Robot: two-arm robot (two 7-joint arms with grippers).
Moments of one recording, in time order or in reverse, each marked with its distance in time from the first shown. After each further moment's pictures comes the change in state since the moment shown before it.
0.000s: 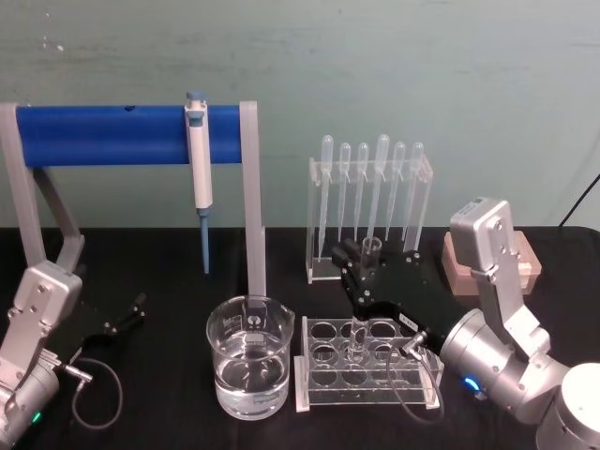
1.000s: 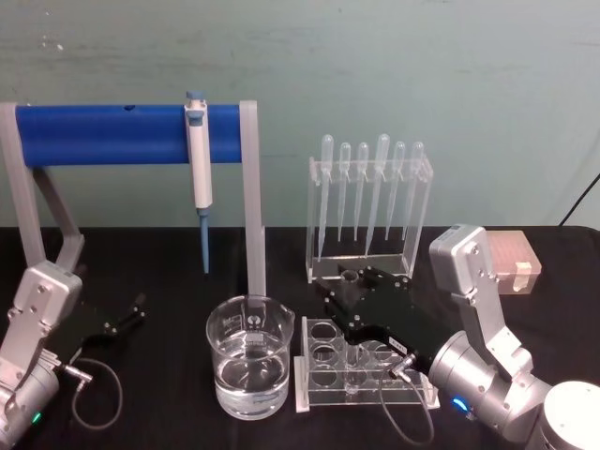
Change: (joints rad) left arm 0.000 0.000 0.000 0.000 0.000 0.000 0.000; right arm -0.015 -0.026 -0.011 0.053 -0.035 -0.007 0.013
